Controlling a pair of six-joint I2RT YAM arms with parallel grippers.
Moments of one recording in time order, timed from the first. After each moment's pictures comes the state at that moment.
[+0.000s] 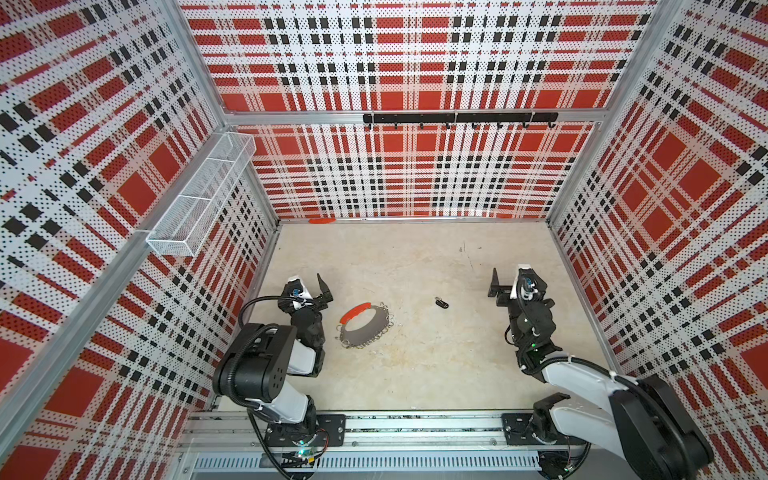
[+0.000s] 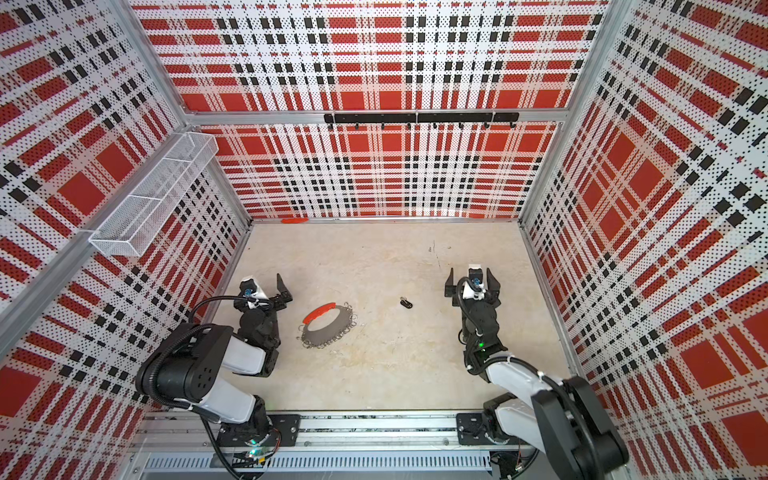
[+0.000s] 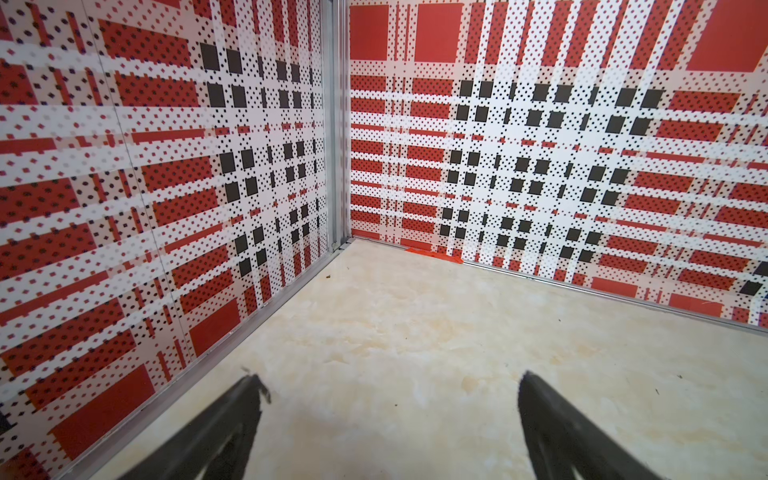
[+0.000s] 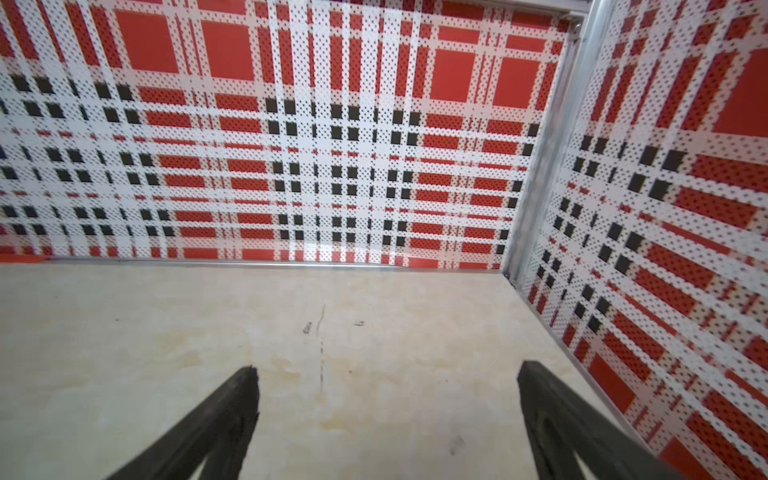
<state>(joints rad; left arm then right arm) -0.08 1.58 0.17 1.47 -0.43 -0.04 0.36 1.10 0.36 0.81 0.45 -0.03</state>
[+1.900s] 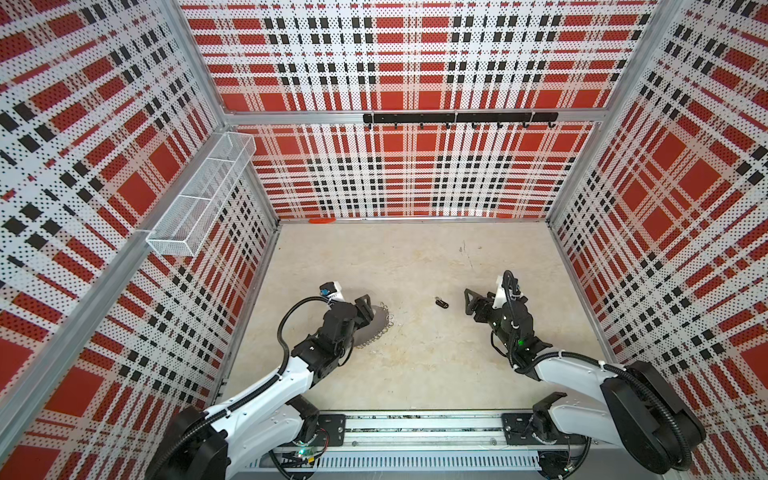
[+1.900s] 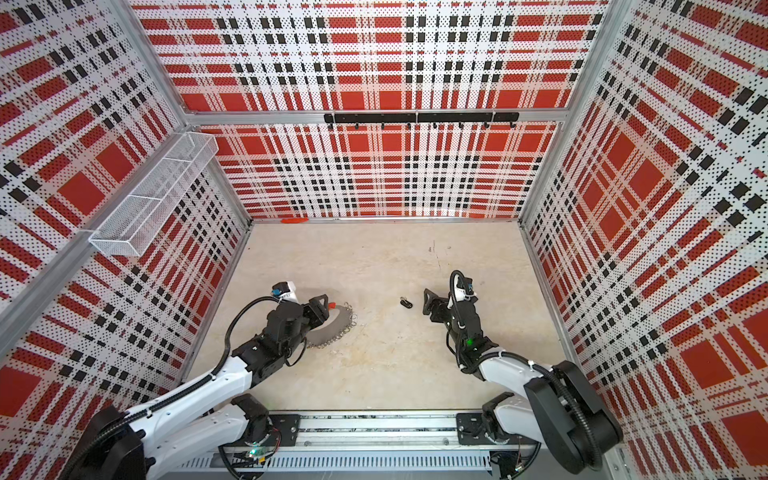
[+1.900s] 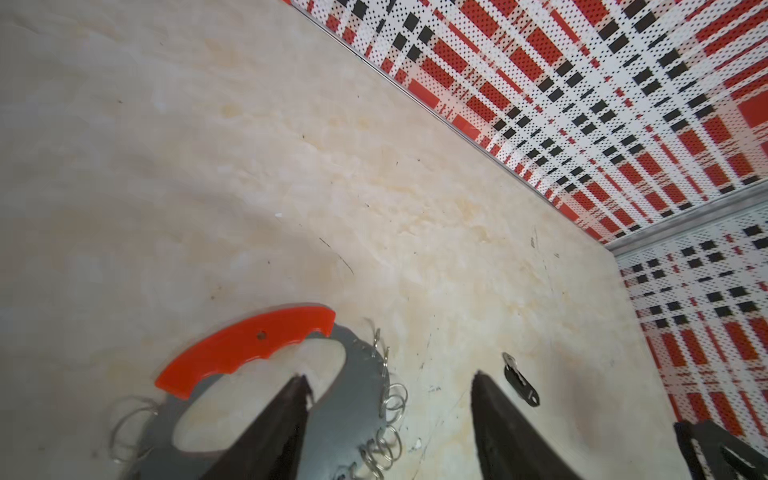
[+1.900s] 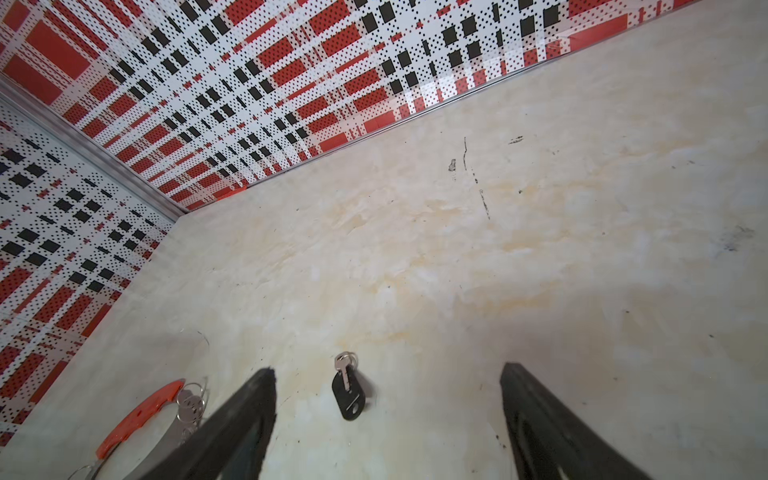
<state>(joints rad) -0.60 0.96 0.39 0.12 -0.35 -0.85 0.45 1.22 0.28 0.65 0.17 0.53</state>
